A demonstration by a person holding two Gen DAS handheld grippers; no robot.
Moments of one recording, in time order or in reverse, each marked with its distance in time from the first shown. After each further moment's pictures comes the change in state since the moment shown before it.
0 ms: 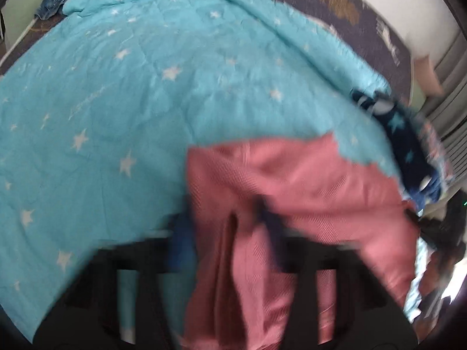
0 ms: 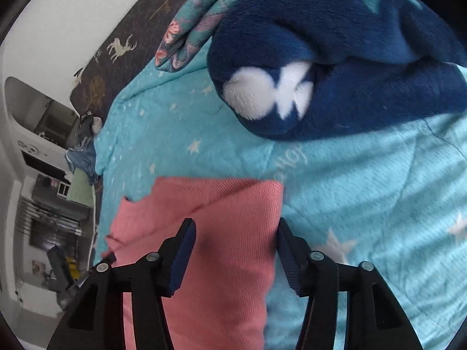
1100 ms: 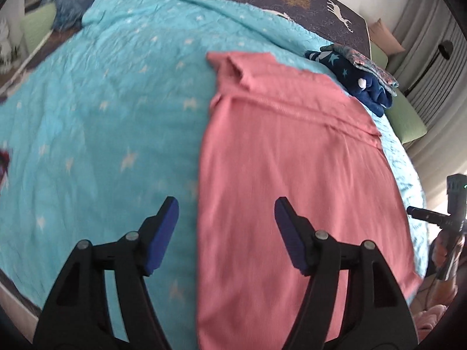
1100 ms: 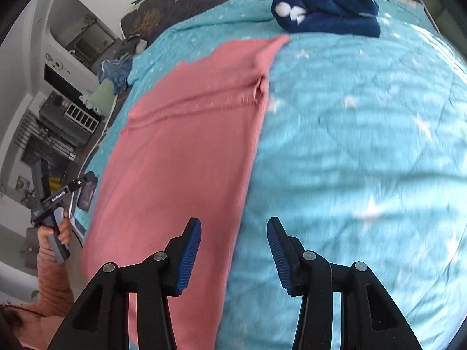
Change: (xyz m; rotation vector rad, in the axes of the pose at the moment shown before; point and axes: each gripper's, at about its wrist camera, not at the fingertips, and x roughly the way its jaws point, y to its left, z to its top) left arm -0.167 0.027 -0.209 0.165 -0.022 -0.011; right arm -0.150 -0.017 -0.232 -0.284 0.148 0.004
